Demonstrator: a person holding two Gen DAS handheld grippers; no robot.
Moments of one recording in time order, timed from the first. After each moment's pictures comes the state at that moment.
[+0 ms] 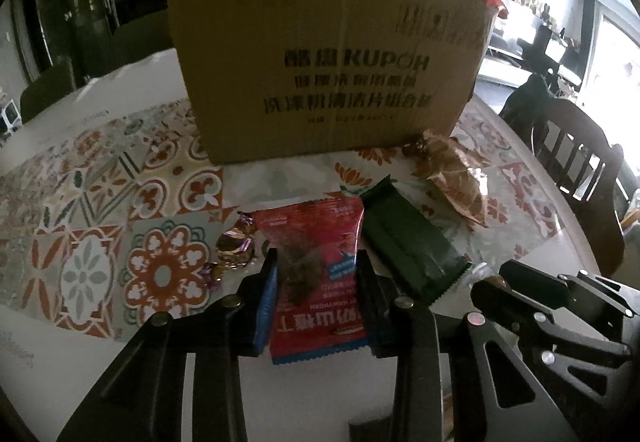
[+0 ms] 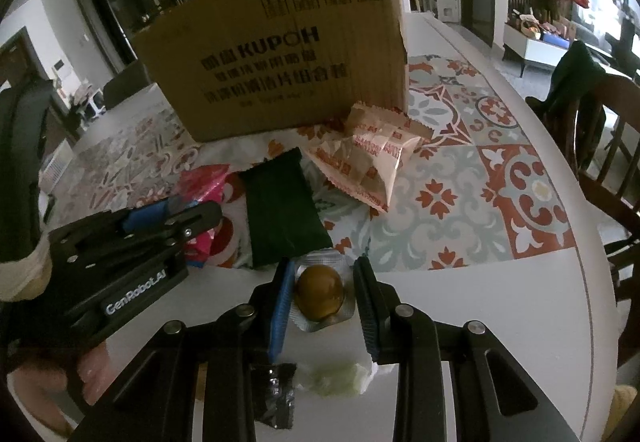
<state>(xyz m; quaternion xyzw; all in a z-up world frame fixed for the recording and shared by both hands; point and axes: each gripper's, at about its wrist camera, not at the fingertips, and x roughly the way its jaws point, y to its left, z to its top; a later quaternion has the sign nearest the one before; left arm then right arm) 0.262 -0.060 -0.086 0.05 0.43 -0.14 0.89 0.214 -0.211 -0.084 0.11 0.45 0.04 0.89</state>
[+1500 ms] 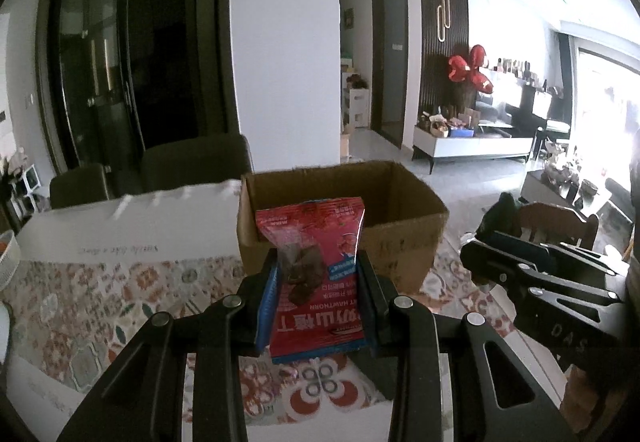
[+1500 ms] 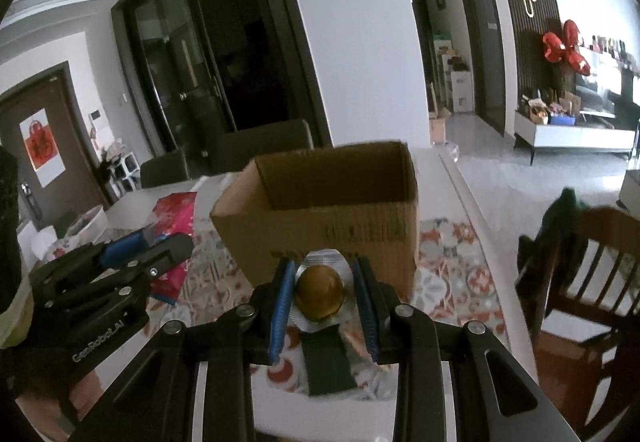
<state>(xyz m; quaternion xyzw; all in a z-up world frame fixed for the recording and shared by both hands) 0.247 -0.049 0.072 0.05 0.26 -0.14 0.95 0.230 -0.221 0.063 0.09 0.28 0.06 0.95</state>
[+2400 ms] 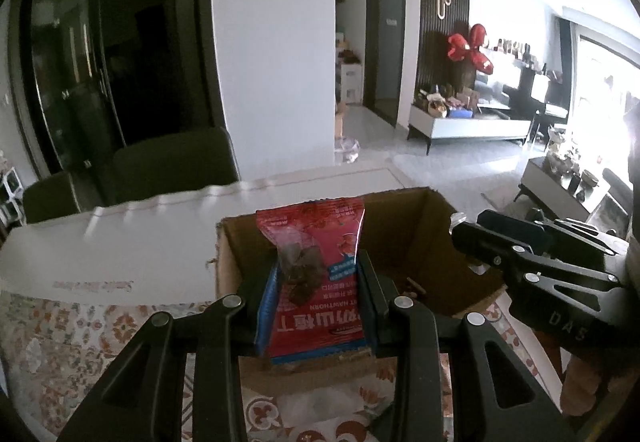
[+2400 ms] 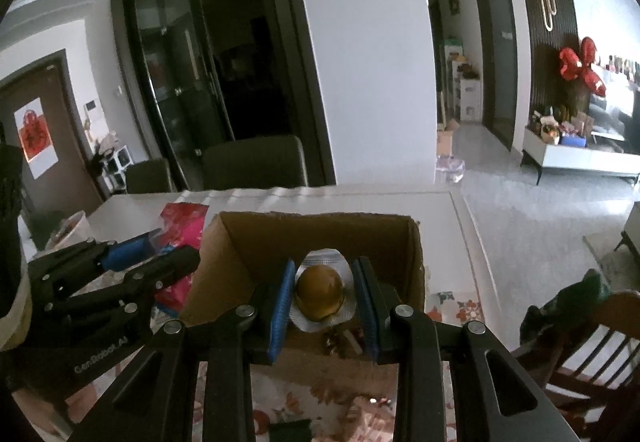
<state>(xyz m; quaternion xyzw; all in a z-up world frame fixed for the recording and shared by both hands) 0.382 -0.072 0.069 0.06 0.32 -0.15 0.93 0.353 -0.238 0.076 0.07 0.30 0.07 0.95</state>
